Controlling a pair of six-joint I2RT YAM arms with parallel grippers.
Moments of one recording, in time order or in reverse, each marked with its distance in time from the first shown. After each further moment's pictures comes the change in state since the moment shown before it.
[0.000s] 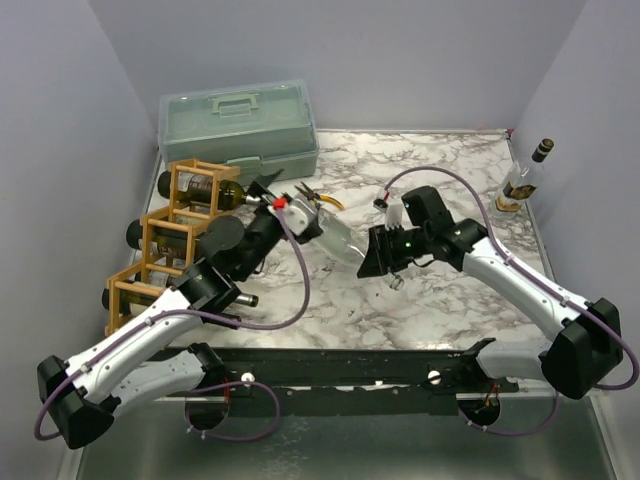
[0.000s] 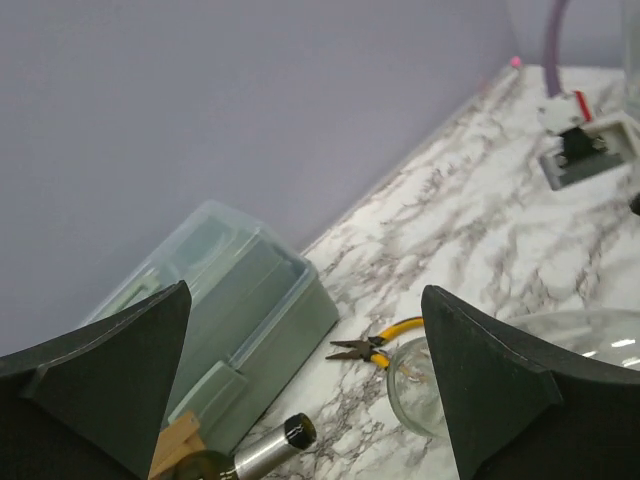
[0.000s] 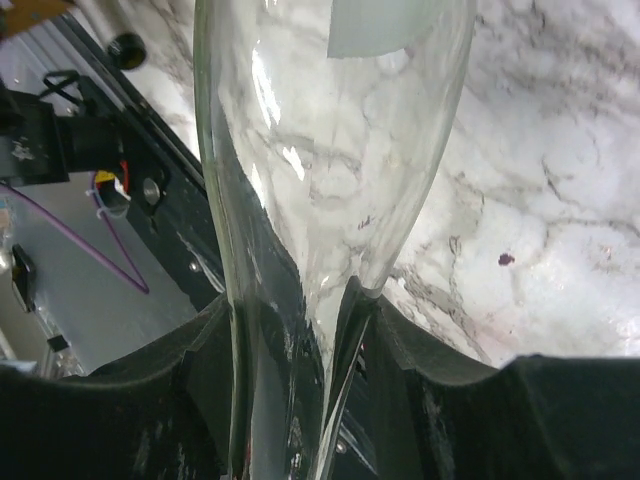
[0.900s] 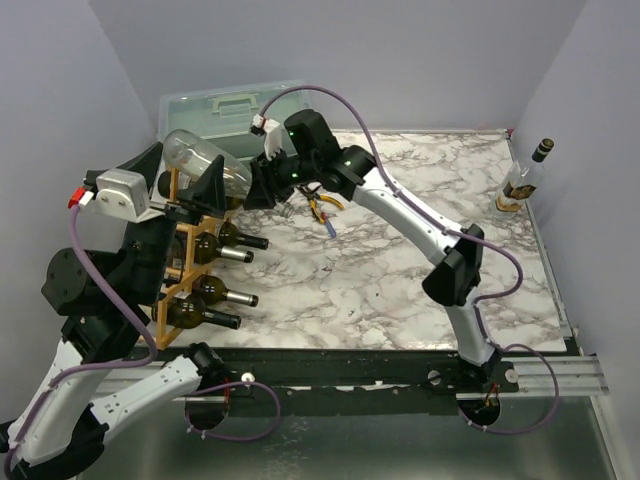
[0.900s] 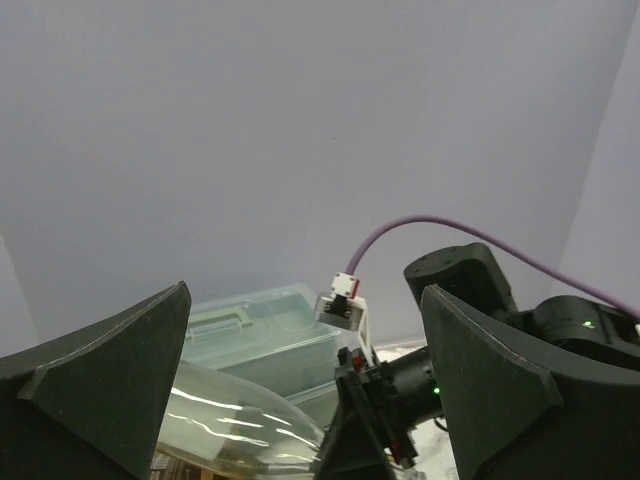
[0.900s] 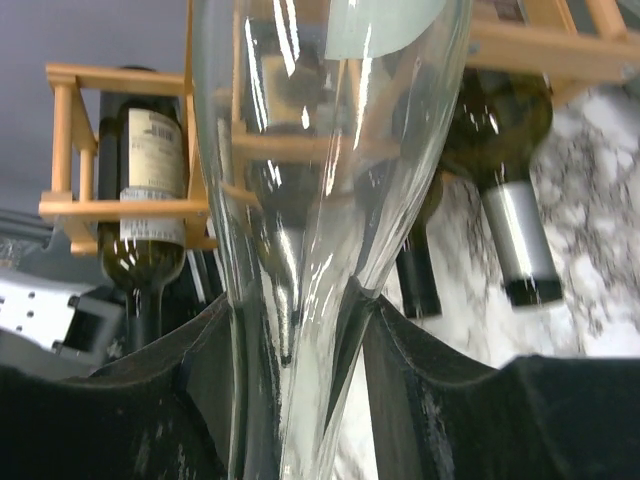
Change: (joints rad) left arm 0.083 -0.248 0.426 -0.251 -0.301 -0.356; right arm 0.274 0.811 1.240 -0.040 0.032 -0.121
